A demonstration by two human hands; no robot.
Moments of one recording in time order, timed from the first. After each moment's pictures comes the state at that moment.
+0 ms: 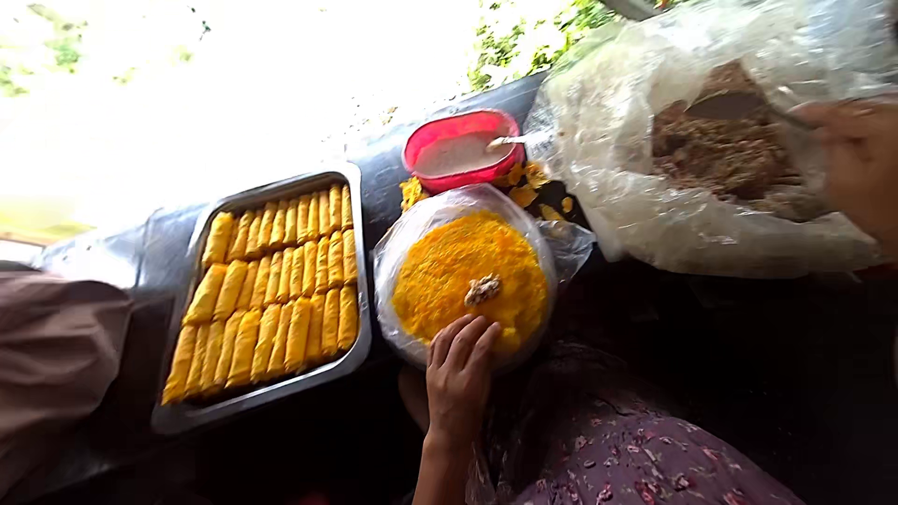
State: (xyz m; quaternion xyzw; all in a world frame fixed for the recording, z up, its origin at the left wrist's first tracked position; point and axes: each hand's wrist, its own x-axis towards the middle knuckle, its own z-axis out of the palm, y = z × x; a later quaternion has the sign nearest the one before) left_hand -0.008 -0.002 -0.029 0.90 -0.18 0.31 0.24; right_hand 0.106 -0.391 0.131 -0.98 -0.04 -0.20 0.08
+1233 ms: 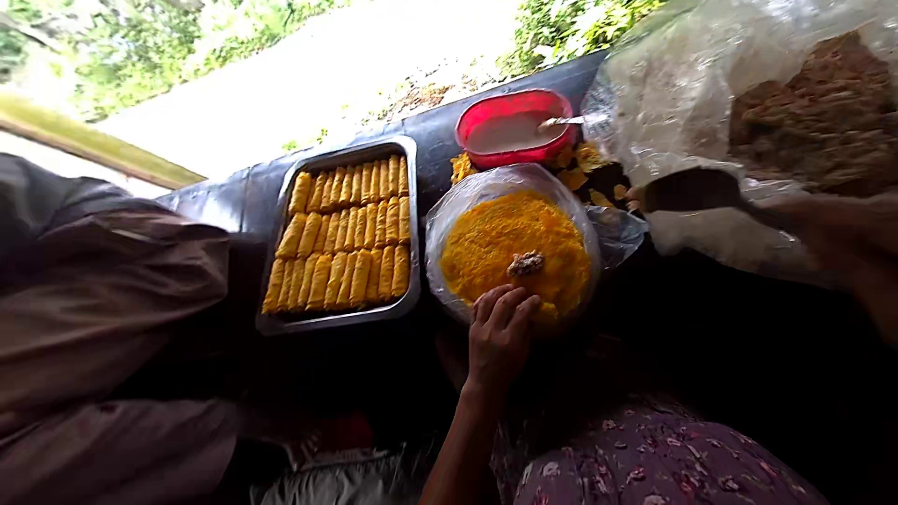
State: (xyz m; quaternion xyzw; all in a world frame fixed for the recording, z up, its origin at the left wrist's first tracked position) left_hand -0.011 -0.009 -0.019 0.92 -0.15 0.30 0.22; right_hand 0.043 -0.324 0.128 -0.92 -0.21 -0.15 0.28
